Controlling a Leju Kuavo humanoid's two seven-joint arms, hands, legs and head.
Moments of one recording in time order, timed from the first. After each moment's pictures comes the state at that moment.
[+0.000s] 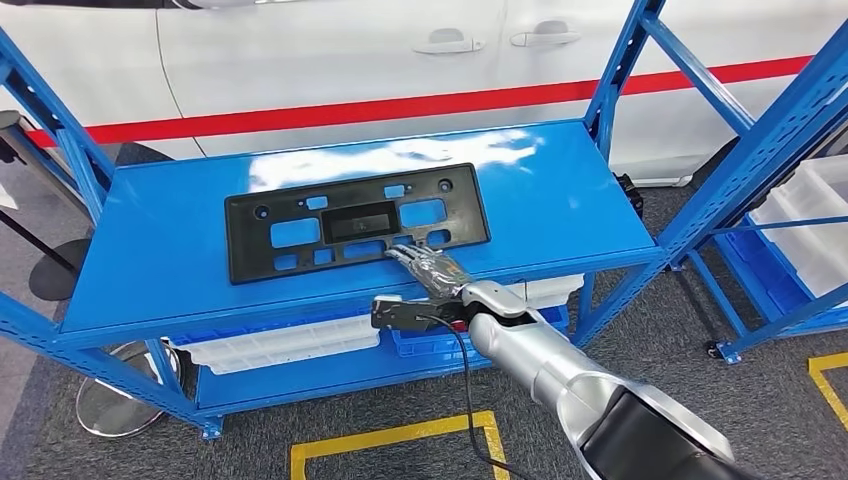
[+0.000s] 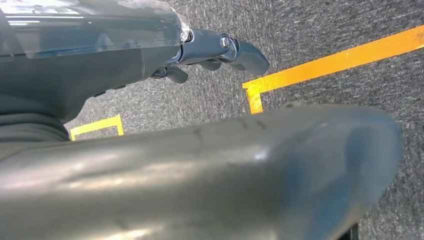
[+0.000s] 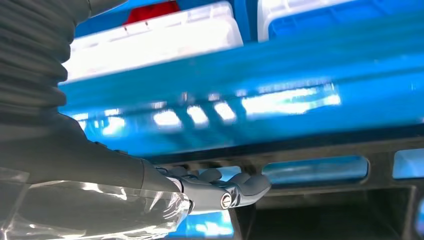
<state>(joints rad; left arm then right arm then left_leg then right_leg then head) -0.17 -0.12 -1.14 -0.17 1.02 0.32 -0.06 -0.85 0.11 0.88 -0.49 0.61 -0.18 -0.20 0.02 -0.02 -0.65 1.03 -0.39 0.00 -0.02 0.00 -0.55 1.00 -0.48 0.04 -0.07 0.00</state>
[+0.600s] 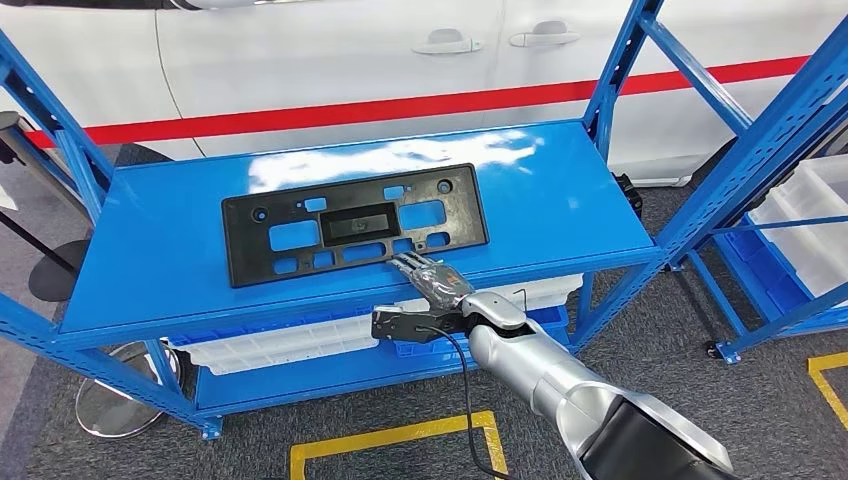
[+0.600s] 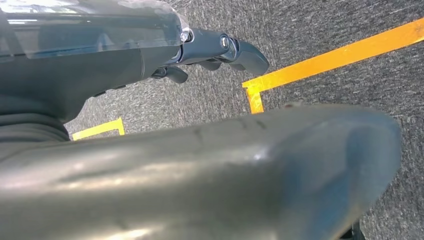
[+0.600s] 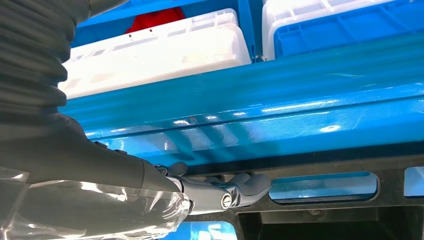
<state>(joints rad) -0.17 -0.13 -1.16 -0.17 1.01 0.31 -0.05 -0.82 0.11 0.88 -0.50 0.62 -0.21 -0.19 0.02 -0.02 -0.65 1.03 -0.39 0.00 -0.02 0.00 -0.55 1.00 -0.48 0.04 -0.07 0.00</state>
